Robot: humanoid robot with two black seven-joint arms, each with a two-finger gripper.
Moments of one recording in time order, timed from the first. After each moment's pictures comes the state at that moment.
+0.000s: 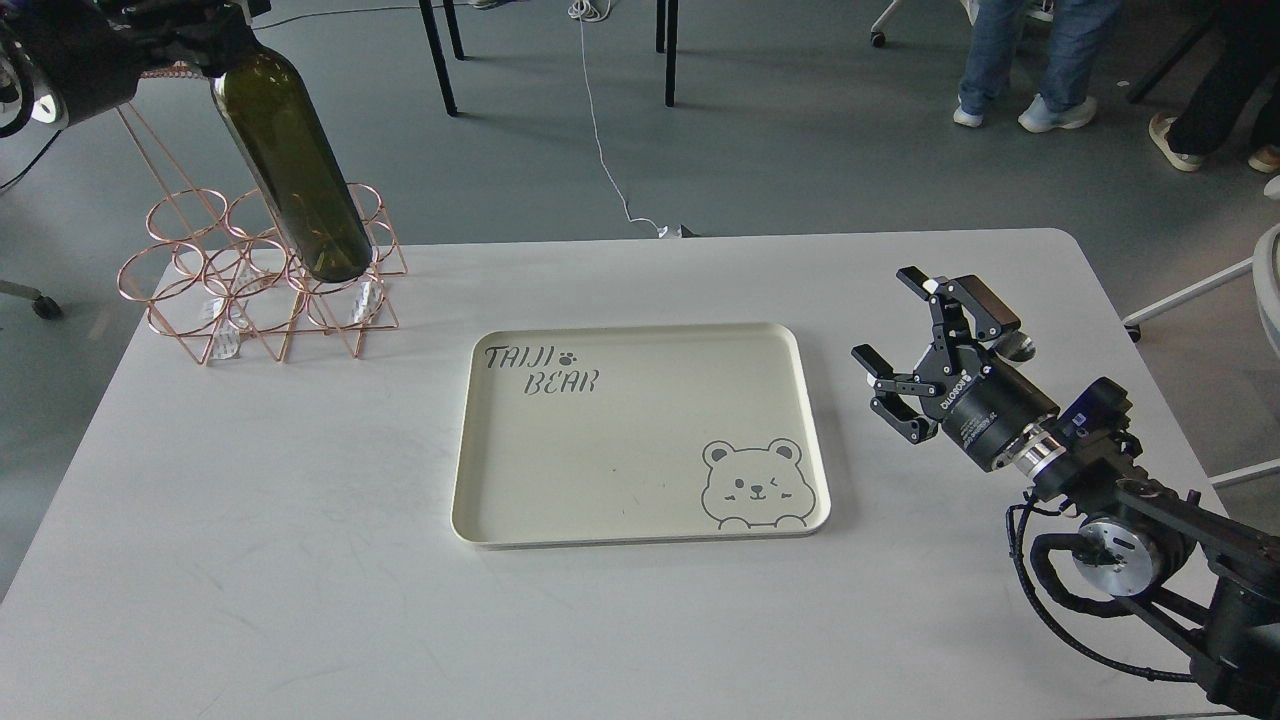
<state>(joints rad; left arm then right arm) -1.00 0.79 -0.81 -0.91 1.93 -0.23 -0.49 0.46 -0.57 0.53 1.20 -0.28 0.24 0.49</state>
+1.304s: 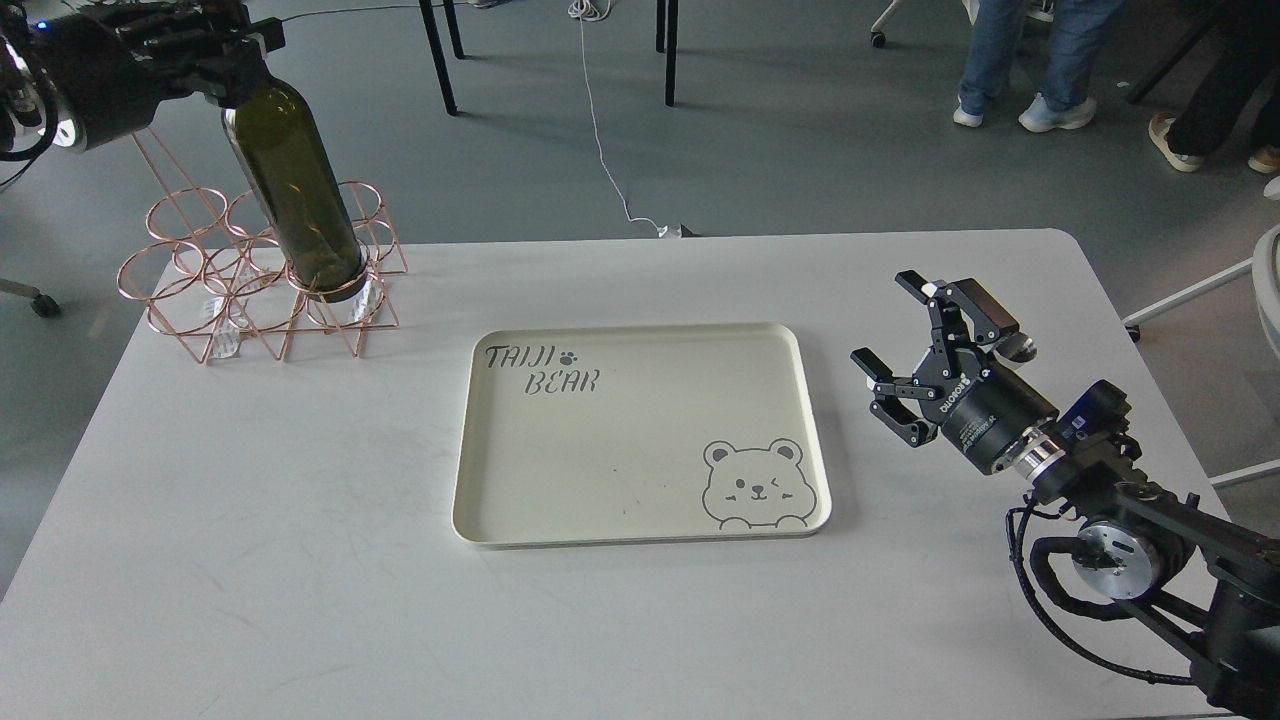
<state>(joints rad) -0.99 0.77 -0.78 -0.92 1.95 -0.23 -0.49 0.45 -0.57 0.53 1.20 -0.29 0.24 0.49</state>
